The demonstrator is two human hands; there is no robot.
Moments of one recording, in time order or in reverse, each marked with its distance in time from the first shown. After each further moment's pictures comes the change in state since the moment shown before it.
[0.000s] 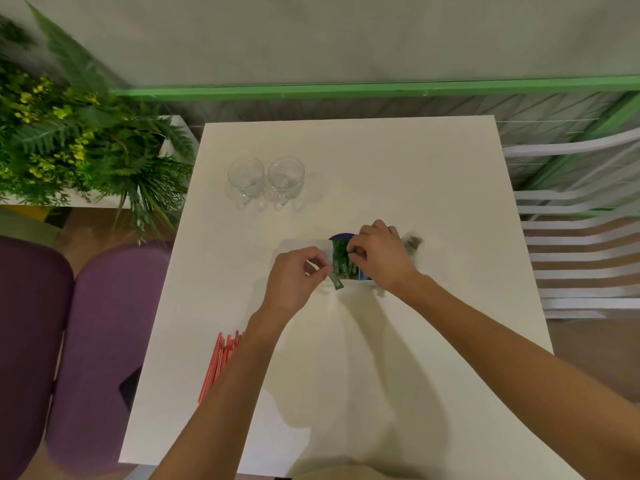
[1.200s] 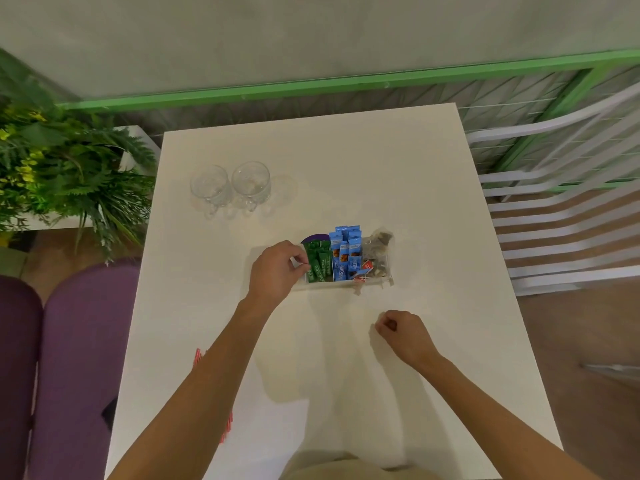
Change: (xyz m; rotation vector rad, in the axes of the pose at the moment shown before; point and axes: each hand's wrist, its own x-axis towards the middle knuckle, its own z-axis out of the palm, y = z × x) left_hand 0.044 -0.017 0.027 0.256 -0.058 0.068; right_hand -0.138 0.052 0.069 0.496 -0.184 0.617
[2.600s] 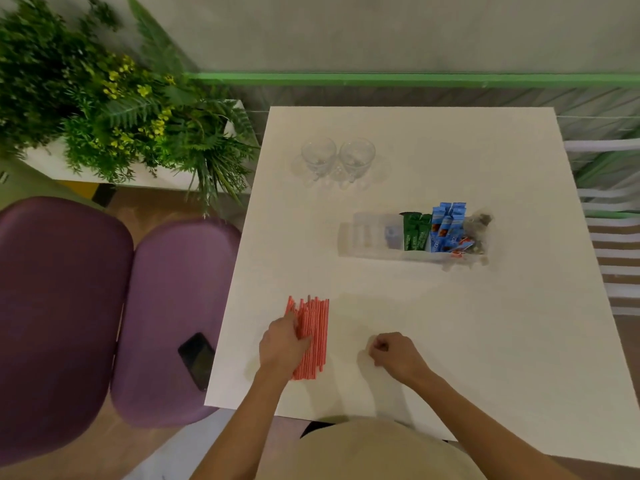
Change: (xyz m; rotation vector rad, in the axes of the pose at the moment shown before) left_hand -0.207 -0.163 -0.032 0.094 -0.088 -0.525; right_hand -0.085 -0.104 0.151 -0.008 -0.259 0.004
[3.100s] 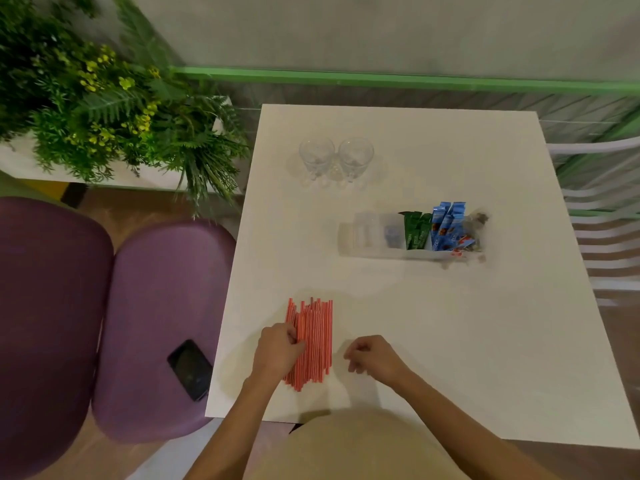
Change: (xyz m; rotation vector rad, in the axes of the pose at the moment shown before) left_hand 0.015 -0.032 -0.003 -0.184 -0.109 0.061; right_hand -0.005 -0.041 0.035 0.242 -0.083 0.056
